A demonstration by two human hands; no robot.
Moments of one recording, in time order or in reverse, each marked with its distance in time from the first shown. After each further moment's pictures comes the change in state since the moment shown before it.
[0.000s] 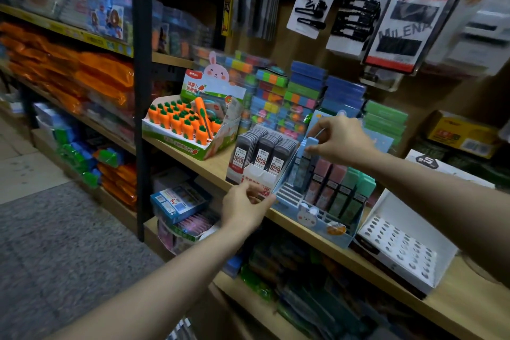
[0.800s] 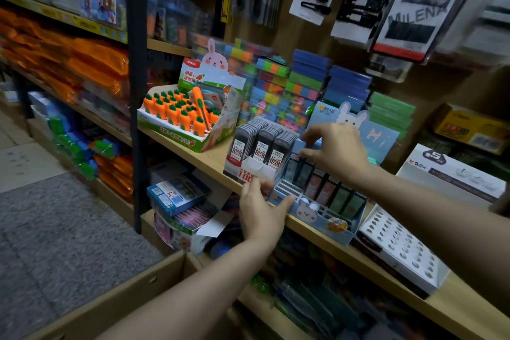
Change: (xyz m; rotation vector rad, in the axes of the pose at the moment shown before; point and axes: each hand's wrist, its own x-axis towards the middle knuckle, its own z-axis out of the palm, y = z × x) left_hand -0.025 0.013 0.040 -0.132 0.147 0.037; right_hand -0.013 0.003 0.030 -0.148 0.142 -0.106
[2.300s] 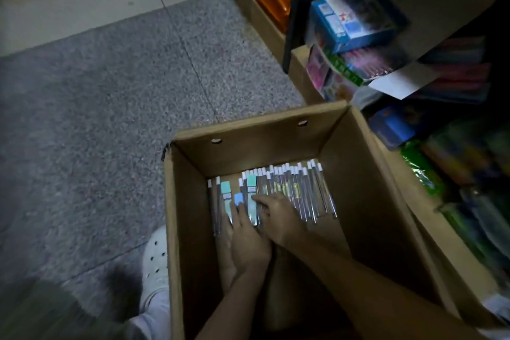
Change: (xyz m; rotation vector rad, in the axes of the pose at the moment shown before) left_hand -0.203 -0.307 -0.136 0.800 0.108 -0.970; right_hand -0.315 -0.250 0.325 0.701 -1.124 -0.114
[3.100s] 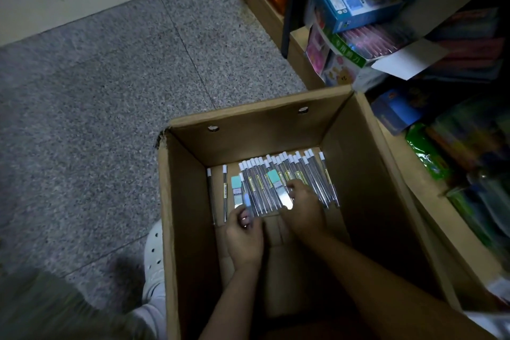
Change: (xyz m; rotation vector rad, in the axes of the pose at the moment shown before) left_hand -0.001 -0.017 0.011 -0.691 0.142 -0.175; right_hand -0.011 0.029 -0.006 0.040 0.209 0.283
